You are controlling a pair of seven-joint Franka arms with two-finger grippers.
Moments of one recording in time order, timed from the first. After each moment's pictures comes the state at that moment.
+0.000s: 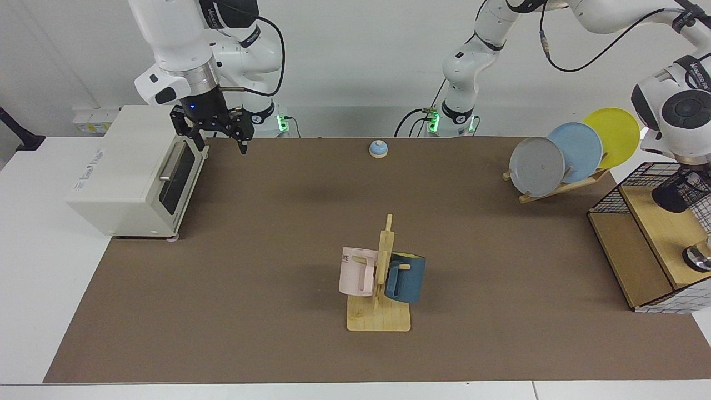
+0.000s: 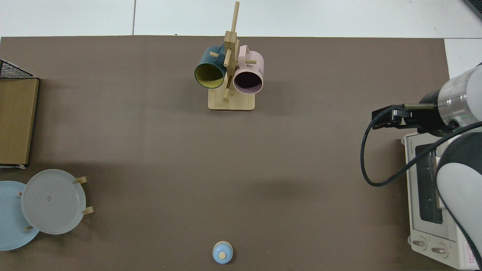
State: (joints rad) left arm 0.65 0.25 -0.33 -1.66 0.97 1.94 1.56; right arm 0.05 0.01 0.10 -1.55 -0.01 1.58 0.25
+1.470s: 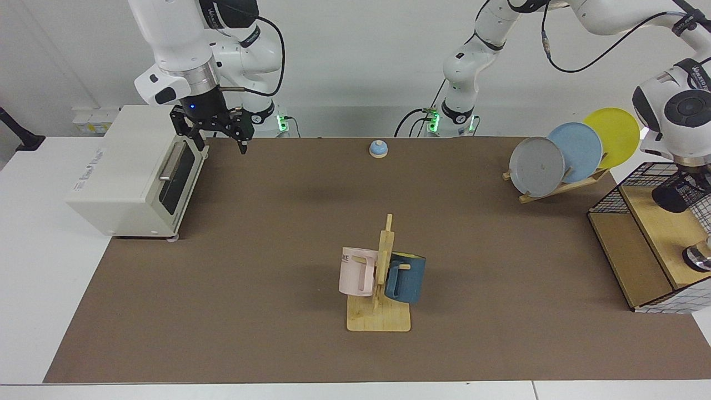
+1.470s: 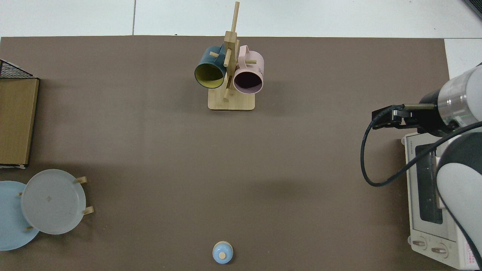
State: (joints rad) left arm 0.67 0.25 -0.32 -1.70 0.93 2.01 1.58; right arm 0.05 0.01 0.10 -1.55 -0.01 1.58 0.25
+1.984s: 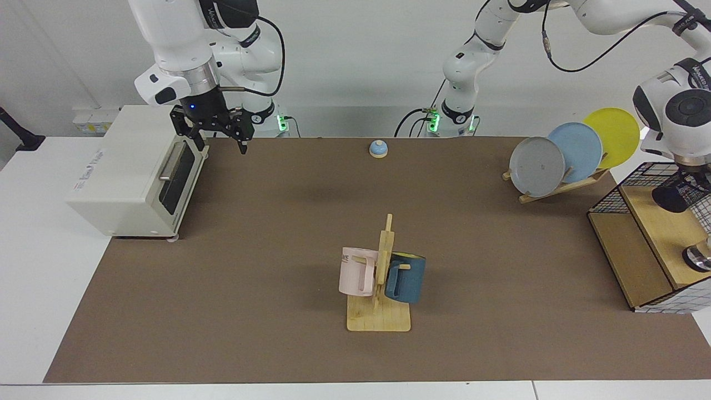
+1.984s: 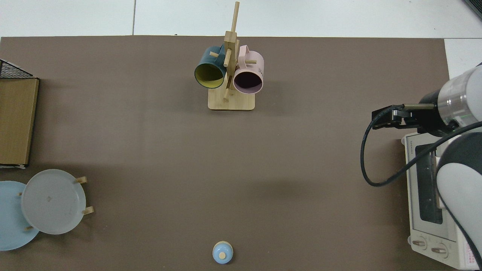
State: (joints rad) left arm 0.67 0.24 -0.31 -1.69 0.93 2.01 1.58; right arm 0.05 0.01 0.10 -1.55 -0.01 1.58 0.25
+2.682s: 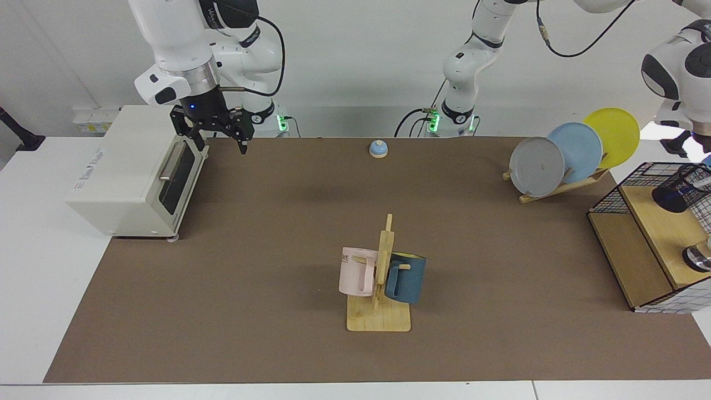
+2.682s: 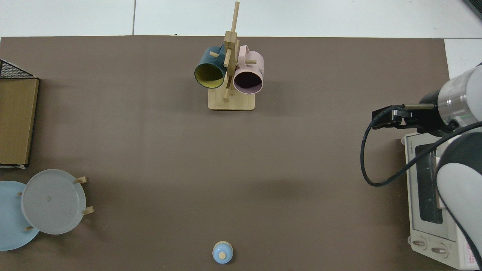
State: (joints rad) left arm 0.66 0.14 -0.32 -1.65 0.79 2.00 1.69; right arm 0.05 0.01 0.10 -1.55 -0.01 1.58 0.25
